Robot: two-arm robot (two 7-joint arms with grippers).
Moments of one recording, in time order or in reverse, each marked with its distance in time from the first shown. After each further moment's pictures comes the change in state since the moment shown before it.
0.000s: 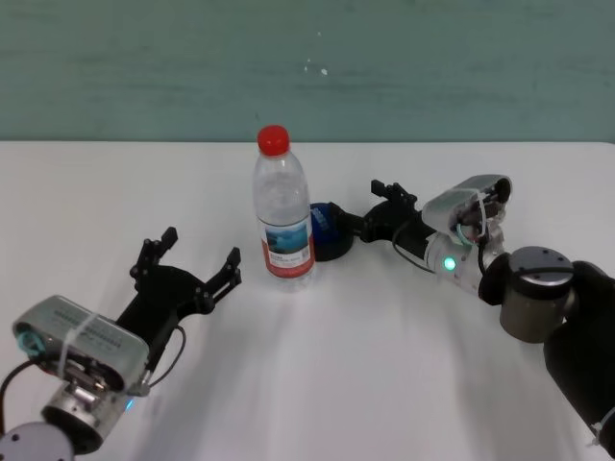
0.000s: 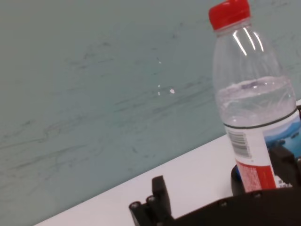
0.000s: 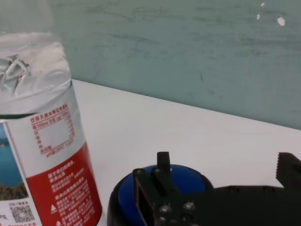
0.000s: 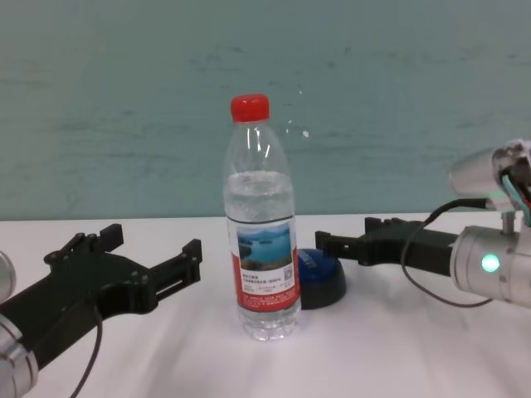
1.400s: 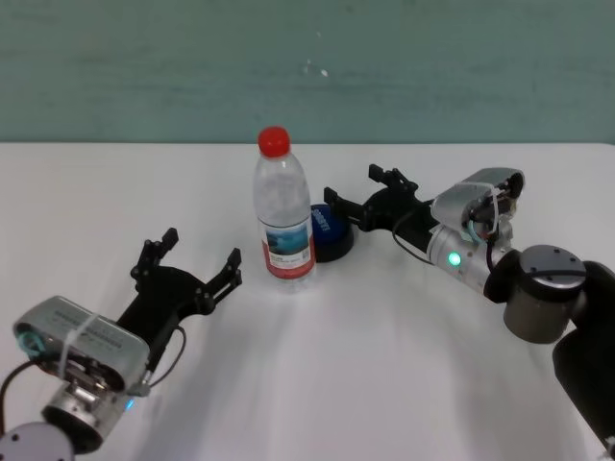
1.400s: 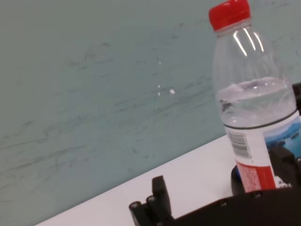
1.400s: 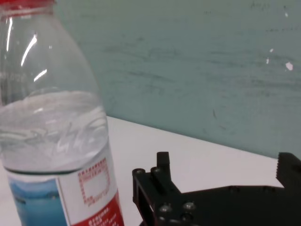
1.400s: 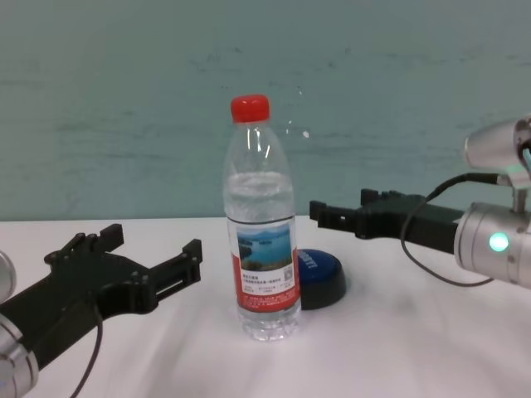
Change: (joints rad) left arm 0.000 0.000 0.000 0.000 0.000 0.000 0.000; right arm -0.044 0.011 0.014 -0.105 0.026 0.002 0.006
